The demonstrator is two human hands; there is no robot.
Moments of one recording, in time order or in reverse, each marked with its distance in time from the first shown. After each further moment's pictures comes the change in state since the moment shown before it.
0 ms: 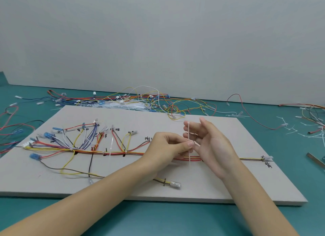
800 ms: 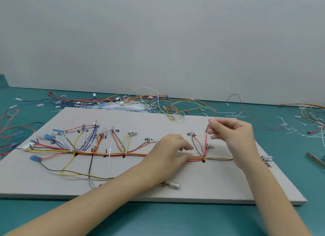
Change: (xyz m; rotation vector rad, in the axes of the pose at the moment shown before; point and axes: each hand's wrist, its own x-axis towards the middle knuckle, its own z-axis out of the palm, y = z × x) left_hand 0.002 -0.010 -0.001 0.911 -0.045 0.451; right_hand 0.007 -0.024 -0.043 -0.407 0.244 -0.379
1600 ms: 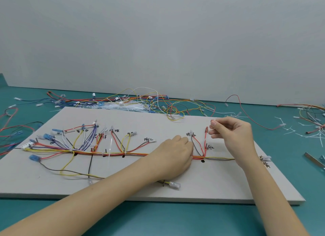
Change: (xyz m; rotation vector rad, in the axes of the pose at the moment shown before) left_hand 0.016 0.000 0.007 0.634 -0.299 0.154; right_hand 0.010 0.010 -0.005 -0.124 0.019 -0.083
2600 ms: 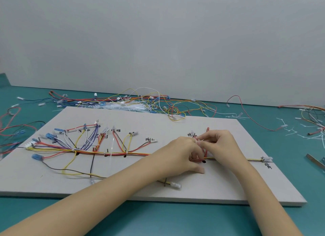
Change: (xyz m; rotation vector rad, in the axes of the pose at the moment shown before) left_hand 0.004 0.003 -0.010 -0.578 0.062 0.052; right_hand -0.011 0.016 0.015 -0.377 -0.252 0.068
